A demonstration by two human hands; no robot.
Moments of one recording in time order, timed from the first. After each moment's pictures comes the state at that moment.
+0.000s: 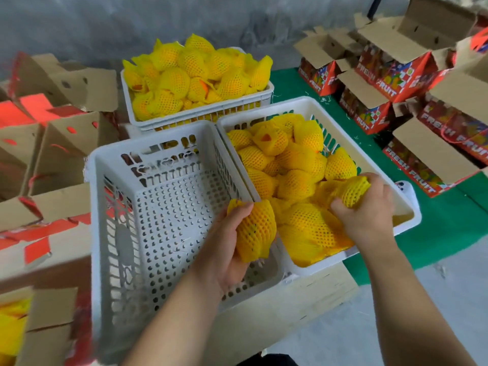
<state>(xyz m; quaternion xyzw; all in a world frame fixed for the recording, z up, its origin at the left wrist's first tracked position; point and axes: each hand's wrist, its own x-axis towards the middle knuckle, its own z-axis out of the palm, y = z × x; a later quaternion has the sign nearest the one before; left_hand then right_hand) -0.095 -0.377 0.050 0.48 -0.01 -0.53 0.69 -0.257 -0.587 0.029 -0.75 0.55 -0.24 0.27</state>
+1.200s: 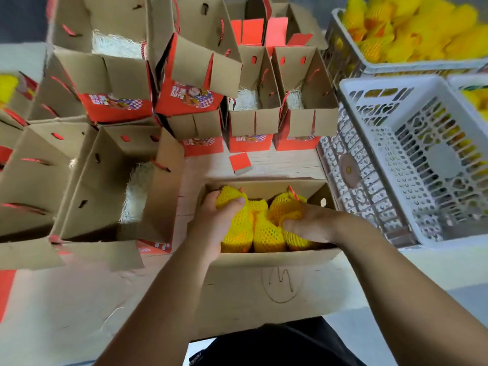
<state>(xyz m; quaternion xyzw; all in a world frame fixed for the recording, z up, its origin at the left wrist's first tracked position) 0.168 0.156 -0.025 0.70 0.05 -0.34 0.63 0.065 -0.042 0.021 -0.85 0.28 0.36 0.26</state>
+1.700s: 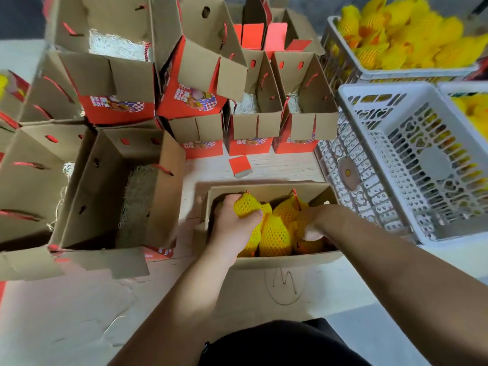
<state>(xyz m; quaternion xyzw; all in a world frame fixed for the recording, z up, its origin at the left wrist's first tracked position) 0.158 0.145 -0.037 0.76 -0.04 -0.30 0.58 0.098 -0.034 0.017 -0.83 0.23 0.51 0.02</state>
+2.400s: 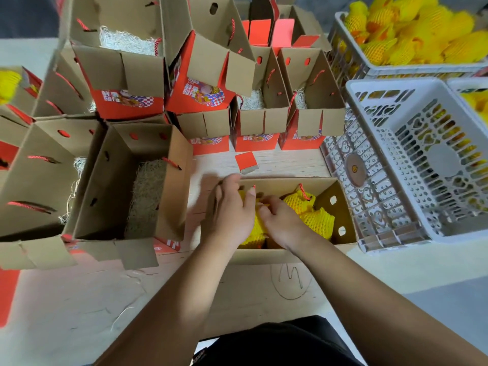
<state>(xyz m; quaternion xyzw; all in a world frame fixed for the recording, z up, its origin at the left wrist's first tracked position) 0.170 0.158 -0.012 0.88 -0.16 -0.16 0.42 0.100 0.049 -0.015 -0.82 0.31 0.06 0.48</state>
